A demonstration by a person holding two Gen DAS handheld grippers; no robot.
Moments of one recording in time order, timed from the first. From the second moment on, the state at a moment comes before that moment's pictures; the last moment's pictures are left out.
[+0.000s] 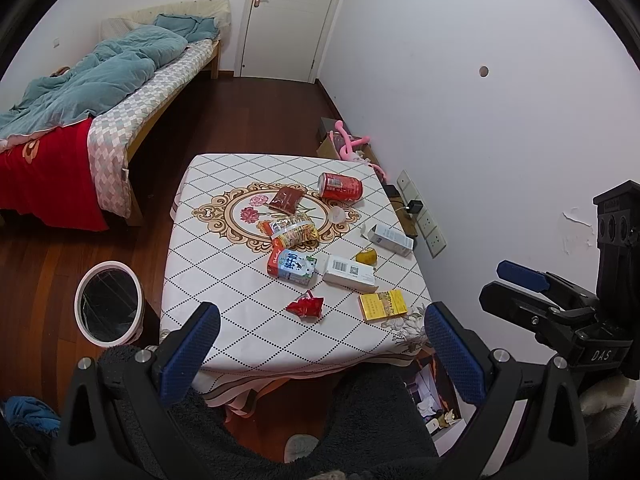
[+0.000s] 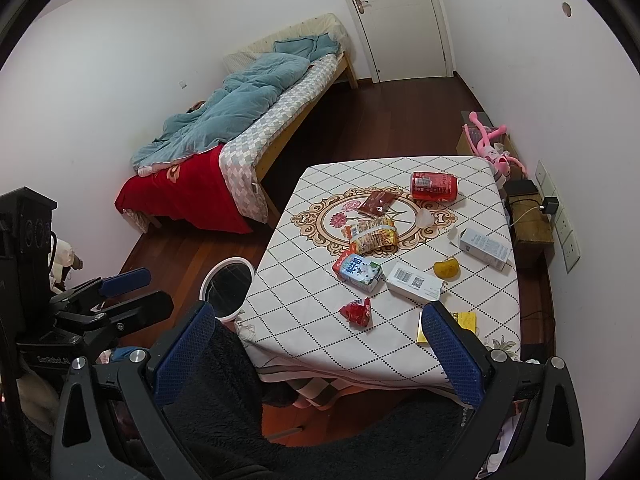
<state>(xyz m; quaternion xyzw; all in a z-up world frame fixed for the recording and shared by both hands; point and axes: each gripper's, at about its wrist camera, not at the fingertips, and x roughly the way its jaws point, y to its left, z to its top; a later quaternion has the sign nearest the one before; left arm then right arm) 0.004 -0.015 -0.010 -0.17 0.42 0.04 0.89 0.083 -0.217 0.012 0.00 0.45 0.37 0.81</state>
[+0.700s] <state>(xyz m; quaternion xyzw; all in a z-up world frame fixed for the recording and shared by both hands) 0.115 0.006 -0.199 -0.10 0.52 0.19 0.82 0.192 -0.252 -0.186 0.09 0.59 0.12 0.79</state>
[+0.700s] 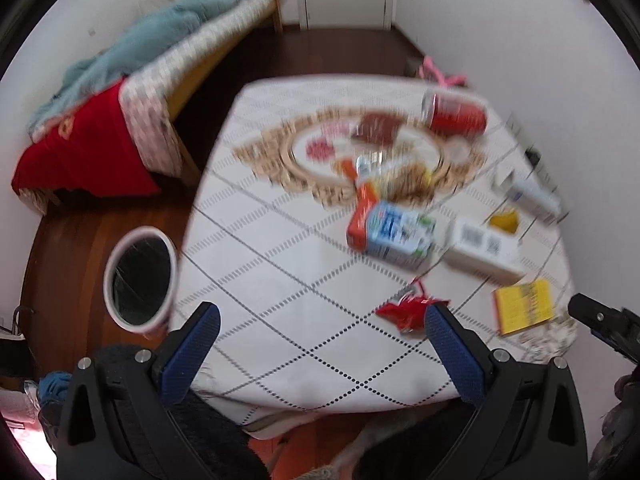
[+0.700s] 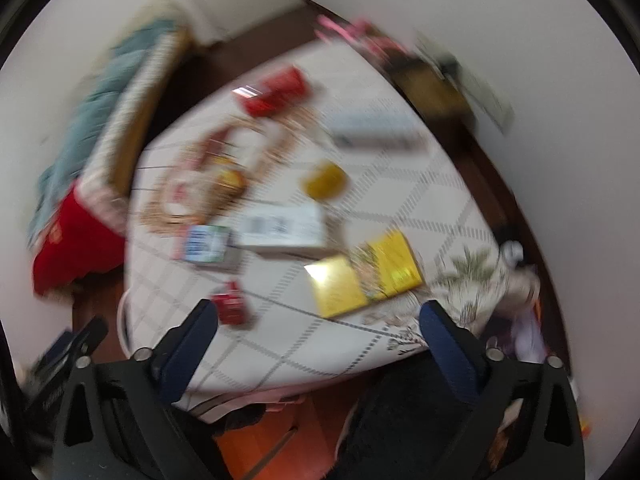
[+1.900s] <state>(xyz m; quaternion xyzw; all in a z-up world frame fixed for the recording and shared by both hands) 0.171 -0.041 -0.306 -0.17 0.64 0.06 0.75 0.213 -0.255 -0.319 -0.02 0.63 0.04 0.77</state>
